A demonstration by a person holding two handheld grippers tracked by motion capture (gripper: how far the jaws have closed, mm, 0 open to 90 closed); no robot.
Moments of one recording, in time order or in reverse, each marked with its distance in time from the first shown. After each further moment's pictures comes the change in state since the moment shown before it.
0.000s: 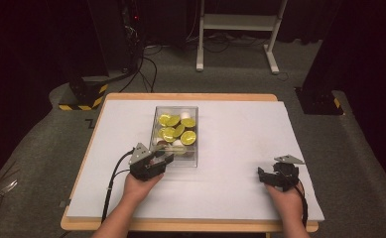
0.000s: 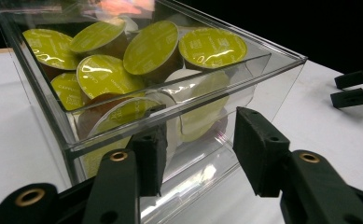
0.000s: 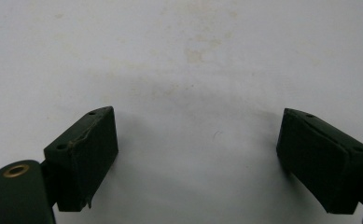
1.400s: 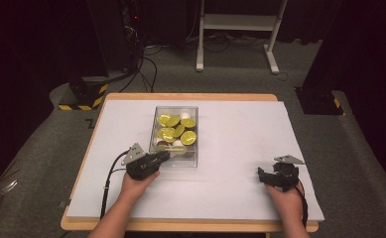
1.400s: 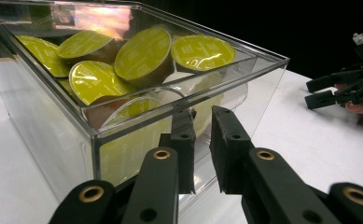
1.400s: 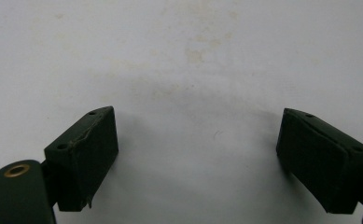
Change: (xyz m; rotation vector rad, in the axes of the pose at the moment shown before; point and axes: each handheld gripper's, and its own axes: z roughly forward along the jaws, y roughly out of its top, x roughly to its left) left arm 0.016 -0.002 -0.007 -0.030 -0.119 -0.024; right arm 0.000 0.000 0.000 -0.002 0.000 -0.001
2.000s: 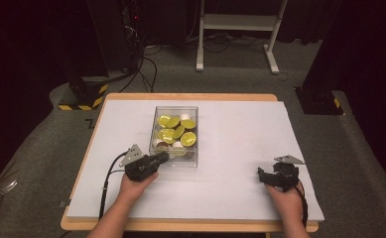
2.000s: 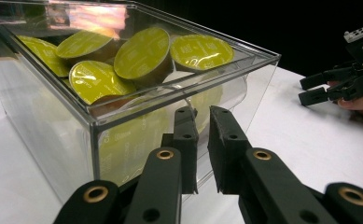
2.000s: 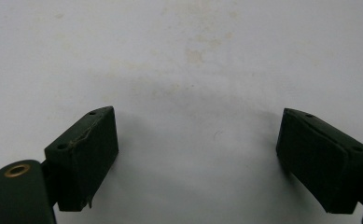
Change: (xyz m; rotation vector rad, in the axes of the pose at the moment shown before) left arm 0.000 -0.001 -0.007 0.012 -0.019 0.005; right arm 0.000 0.000 0.000 0.000 -0.001 0.002
